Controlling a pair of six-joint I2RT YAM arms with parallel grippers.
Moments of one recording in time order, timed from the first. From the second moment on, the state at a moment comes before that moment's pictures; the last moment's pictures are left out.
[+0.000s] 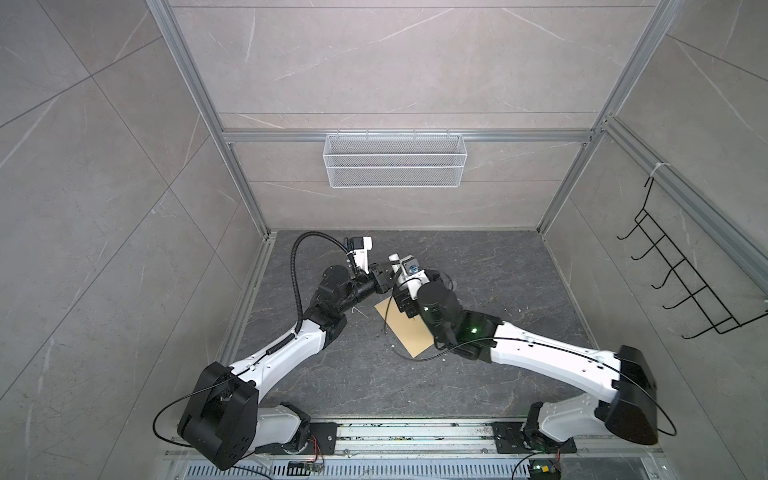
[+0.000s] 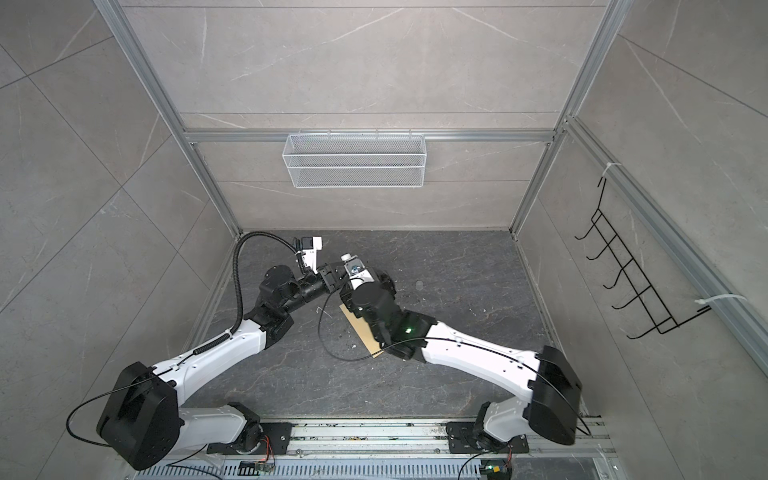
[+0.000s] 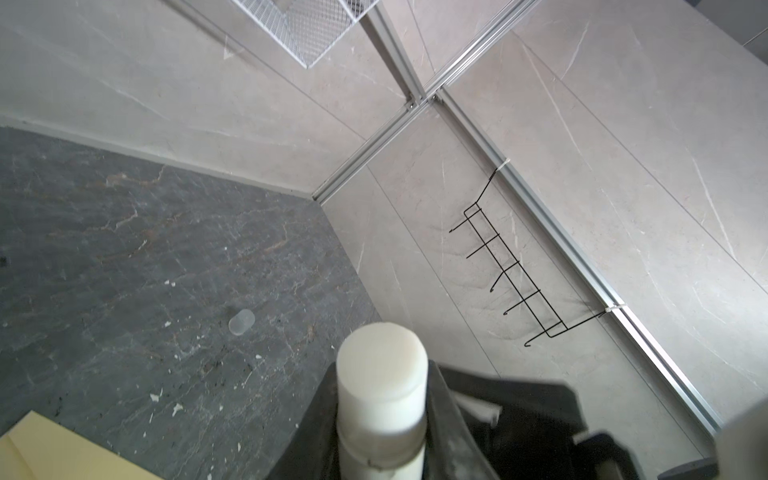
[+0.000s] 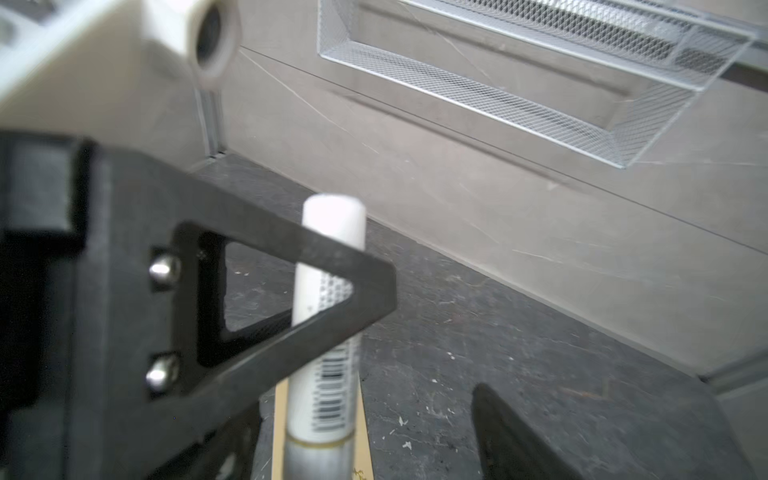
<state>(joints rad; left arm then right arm) -0.54 1.30 0.81 0.51 0.43 -0.83 0.98 1.36 1.10 -0.05 0.52 0.03</state>
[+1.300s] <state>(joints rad) -0.54 1.24 0.84 0.41 0.42 -0.83 0.56 1.49 0.87 0.65 -0.78 0.79</state>
